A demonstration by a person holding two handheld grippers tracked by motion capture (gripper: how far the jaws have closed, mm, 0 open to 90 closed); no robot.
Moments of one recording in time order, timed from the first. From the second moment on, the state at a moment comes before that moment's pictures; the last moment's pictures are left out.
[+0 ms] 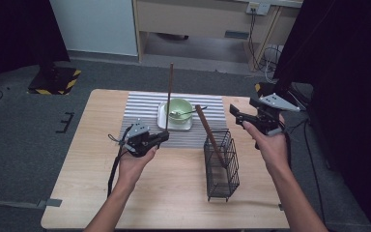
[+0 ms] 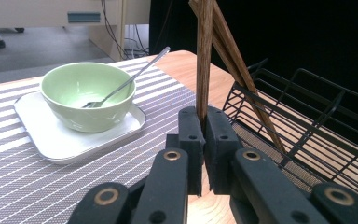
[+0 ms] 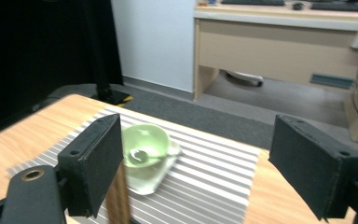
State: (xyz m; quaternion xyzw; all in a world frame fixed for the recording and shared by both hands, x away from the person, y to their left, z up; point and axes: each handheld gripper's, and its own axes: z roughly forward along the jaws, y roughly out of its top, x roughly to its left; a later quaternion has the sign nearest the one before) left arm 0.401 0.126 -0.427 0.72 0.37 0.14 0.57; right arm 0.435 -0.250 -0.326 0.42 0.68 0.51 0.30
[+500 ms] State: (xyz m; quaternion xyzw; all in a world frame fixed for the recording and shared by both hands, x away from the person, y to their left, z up) left arm 0.403 0.135 -0.420 0.72 0.39 0.16 0.56; right arm 0.435 -0.308 -0.403 0.50 0.67 0.47 0.30
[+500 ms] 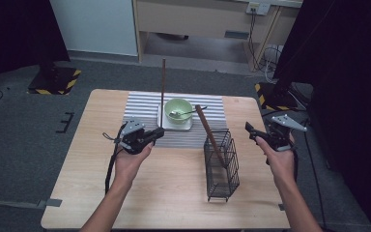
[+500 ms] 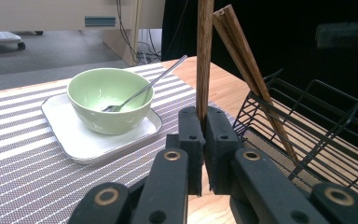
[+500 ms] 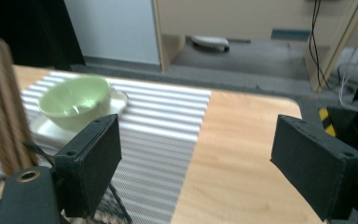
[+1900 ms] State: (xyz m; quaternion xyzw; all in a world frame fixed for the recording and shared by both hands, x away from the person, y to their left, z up) left arm 0.421 0.106 -0.402 0.70 0.41 0.20 0.54; right arm 0.438 -0.314 -0.538 0.57 0.71 0.33 0.23
